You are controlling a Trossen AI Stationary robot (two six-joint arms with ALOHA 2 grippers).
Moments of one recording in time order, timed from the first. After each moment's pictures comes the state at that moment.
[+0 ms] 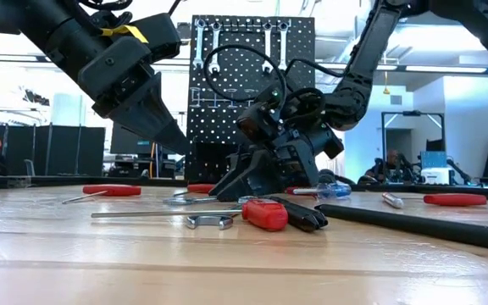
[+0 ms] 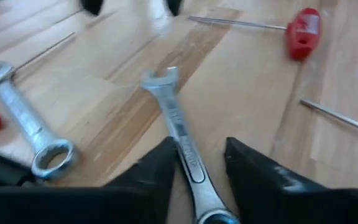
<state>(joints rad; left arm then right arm) -0.40 1.60 0.76 0.04 -0.59 -0.47 -0.21 2.23 1.02 0.44 -0.58 -0.43</state>
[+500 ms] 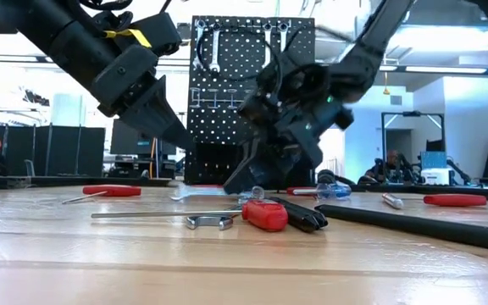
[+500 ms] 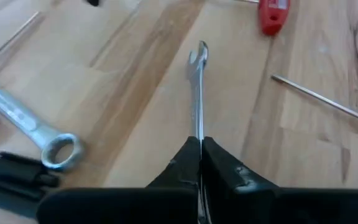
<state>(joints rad) -0.41 1.61 0.76 0.04 -0.69 -0.45 -0.14 2.04 1.01 0.24 -0.35 -0.37</state>
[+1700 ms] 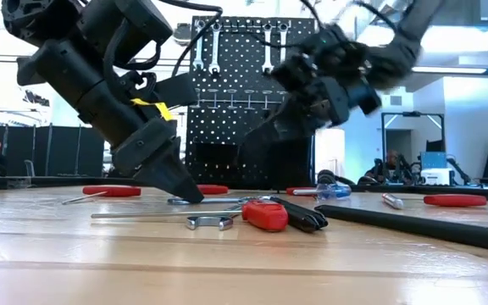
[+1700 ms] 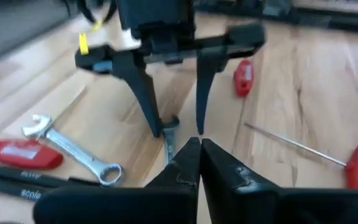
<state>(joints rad) -0.31 1.78 0.73 0.16 -0.56 -0.40 -0.17 1.81 0.77 0.58 -0.46 -0.23</state>
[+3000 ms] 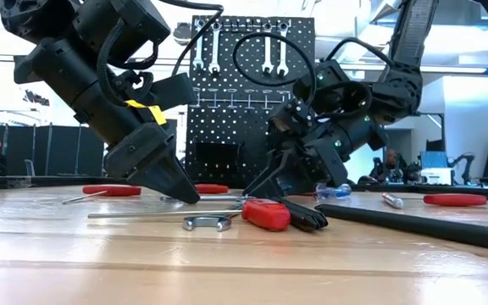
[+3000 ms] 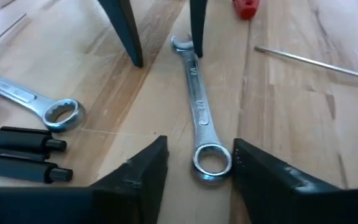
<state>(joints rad) -0.33 1.78 0.73 0.13 -0.55 -0.36 -0.14 2.02 0.75 0.67 -0.27 -0.24</state>
